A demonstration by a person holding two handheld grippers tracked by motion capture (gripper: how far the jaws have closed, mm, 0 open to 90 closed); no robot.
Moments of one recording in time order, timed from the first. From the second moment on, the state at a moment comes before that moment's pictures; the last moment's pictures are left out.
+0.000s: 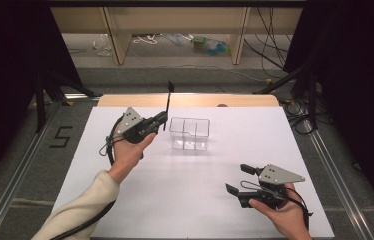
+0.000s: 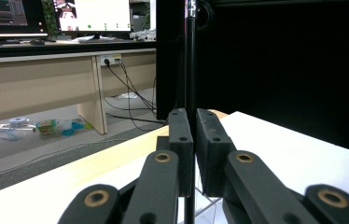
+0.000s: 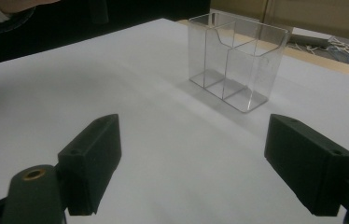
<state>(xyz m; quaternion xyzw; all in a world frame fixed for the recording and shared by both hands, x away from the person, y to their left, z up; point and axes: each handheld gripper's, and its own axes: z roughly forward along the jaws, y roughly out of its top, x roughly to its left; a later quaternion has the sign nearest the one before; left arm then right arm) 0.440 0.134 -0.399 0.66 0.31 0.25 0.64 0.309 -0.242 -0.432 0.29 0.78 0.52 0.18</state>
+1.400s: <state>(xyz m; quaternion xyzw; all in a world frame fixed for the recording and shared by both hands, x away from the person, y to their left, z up) 0.446 0.125 -0.395 0.66 0.30 0.25 0.64 0.309 -0.242 -0.432 0.29 0.78 0.52 0.18</state>
